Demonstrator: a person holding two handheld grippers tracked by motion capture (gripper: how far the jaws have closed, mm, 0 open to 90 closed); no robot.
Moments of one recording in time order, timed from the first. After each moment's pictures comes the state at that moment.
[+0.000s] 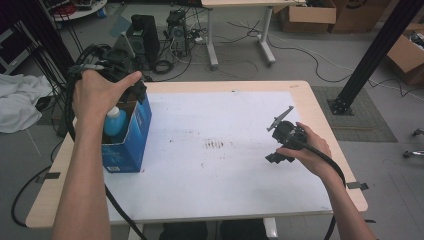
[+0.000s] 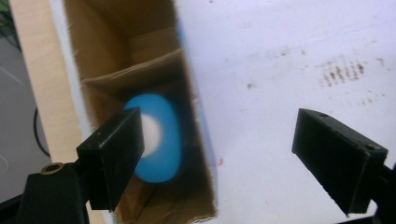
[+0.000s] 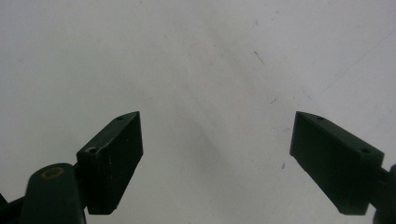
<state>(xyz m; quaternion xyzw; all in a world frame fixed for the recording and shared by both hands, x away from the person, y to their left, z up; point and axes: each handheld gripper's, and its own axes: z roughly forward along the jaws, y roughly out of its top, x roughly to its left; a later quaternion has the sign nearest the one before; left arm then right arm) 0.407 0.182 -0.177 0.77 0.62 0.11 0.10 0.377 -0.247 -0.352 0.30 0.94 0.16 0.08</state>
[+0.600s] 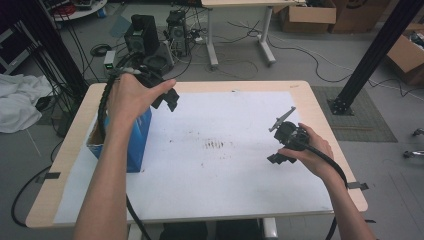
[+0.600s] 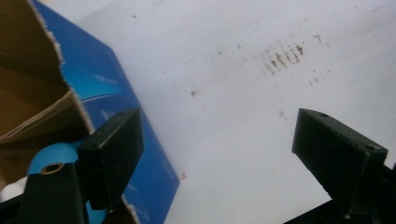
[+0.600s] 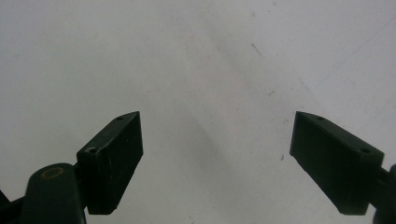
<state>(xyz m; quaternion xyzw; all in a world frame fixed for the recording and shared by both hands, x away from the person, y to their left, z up) 0.409 0.113 -0.195 0.84 0.53 0.09 0.11 0.375 -0.252 -0.352 0.31 0.93 0.16 0.08</state>
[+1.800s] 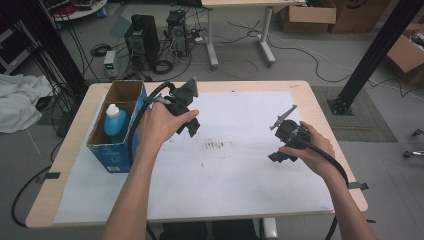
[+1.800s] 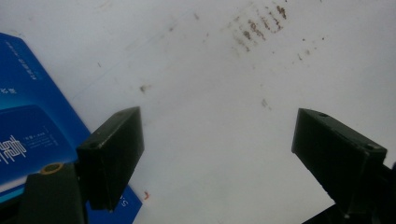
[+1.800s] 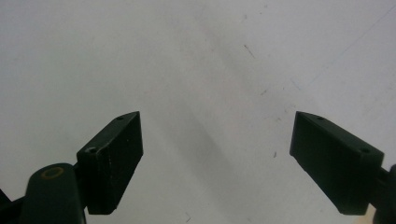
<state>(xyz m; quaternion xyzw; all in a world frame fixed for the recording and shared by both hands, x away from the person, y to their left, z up) 0.409 0.070 -0.273 0.87 0.49 0.04 0.07 0.376 -0.253 -0.346 0.31 0.93 0.16 0.08</state>
